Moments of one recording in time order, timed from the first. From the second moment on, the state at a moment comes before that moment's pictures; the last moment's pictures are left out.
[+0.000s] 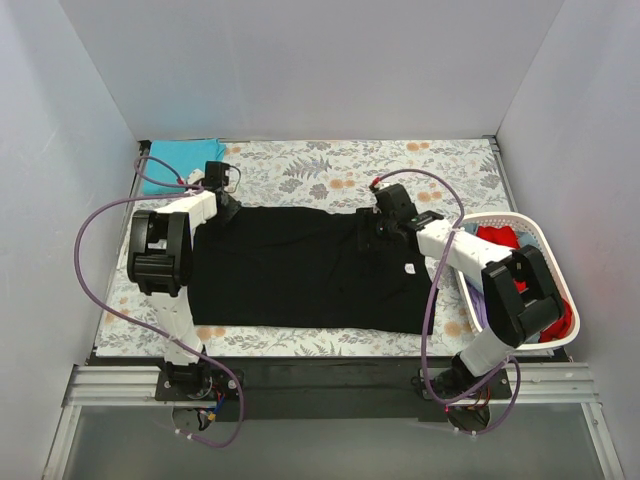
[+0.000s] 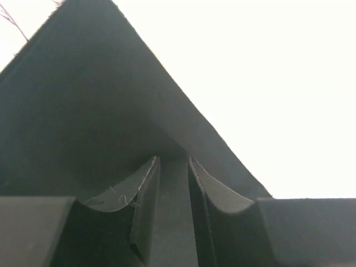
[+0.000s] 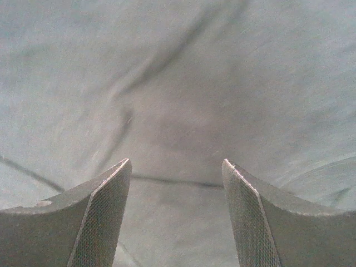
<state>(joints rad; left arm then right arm) -0.09 1.97 1.30 -0.31 -0.25 -0.91 0.56 1.60 1.02 -0.31 -0.04 0.39</state>
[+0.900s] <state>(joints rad) -0.03 2.04 1.39 -0.26 -0.17 -0.83 0.17 2.10 1.53 -0.33 -0.16 0.36</state>
